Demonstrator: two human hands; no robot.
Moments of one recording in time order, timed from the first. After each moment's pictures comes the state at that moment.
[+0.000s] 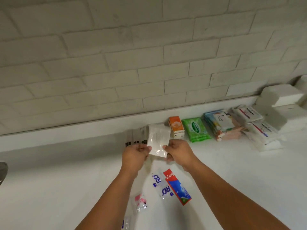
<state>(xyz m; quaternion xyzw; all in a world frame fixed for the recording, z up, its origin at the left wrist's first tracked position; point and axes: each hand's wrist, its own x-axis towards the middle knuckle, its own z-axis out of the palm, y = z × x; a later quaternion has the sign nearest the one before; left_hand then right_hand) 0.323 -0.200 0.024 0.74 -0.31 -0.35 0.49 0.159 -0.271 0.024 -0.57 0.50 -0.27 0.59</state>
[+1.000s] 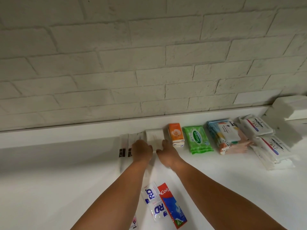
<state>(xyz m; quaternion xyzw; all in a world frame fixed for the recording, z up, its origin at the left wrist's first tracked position) 0.321 -0.315 -0.030 0.88 -0.36 -0.19 0.26 0.206 -0.347 -0.022 -0.72 0.53 -0.09 0.43</state>
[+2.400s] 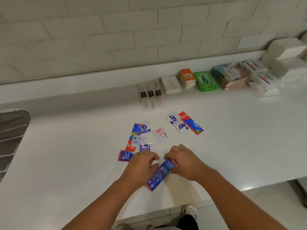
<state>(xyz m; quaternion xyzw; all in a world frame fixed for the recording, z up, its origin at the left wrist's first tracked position) 0.338 0.043 -0.041 0.71 -0.63 -0.27 0.19 0.151 -0.042 -0.040 -0.90 0.37 0.06 0.22</state>
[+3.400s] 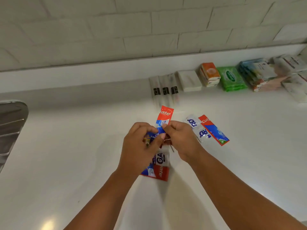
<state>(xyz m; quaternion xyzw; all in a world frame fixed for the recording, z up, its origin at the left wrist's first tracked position) 0.394 -0.013 -0.019 0.72 -0.55 -0.15 0.40 0.265 -0.097 -0.014 -0.49 0.49 -0.29 0.66</state>
